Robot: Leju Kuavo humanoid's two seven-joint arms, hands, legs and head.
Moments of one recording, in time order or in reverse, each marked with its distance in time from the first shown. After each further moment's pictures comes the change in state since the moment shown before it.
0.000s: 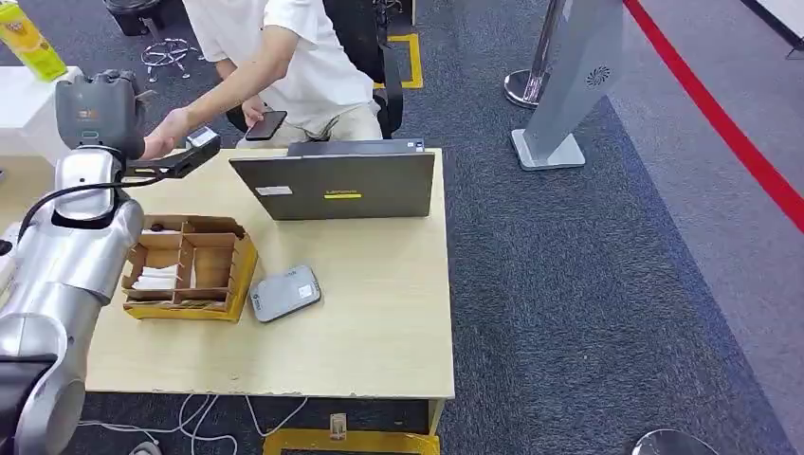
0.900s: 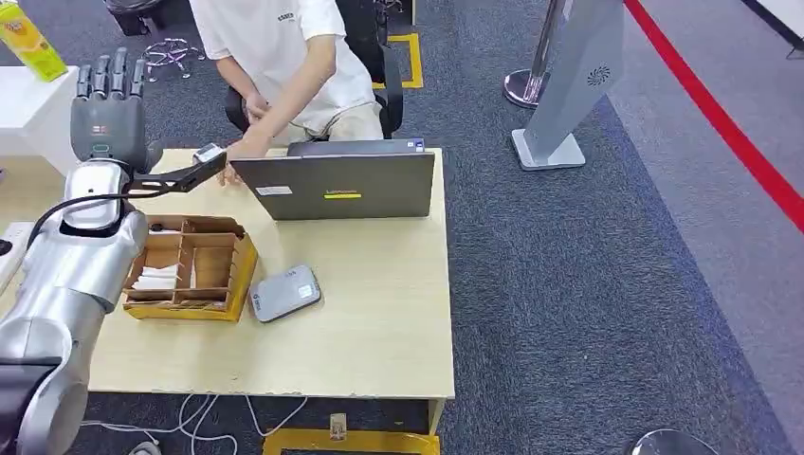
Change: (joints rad) left arm 0.018 -0.005 0.008 0.051 0.043 0.014 -0.057; right arm 0.002 0.000 0.000 0.001 -0.008 0.000 -0.004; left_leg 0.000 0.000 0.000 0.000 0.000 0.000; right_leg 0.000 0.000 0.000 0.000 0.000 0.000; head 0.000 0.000
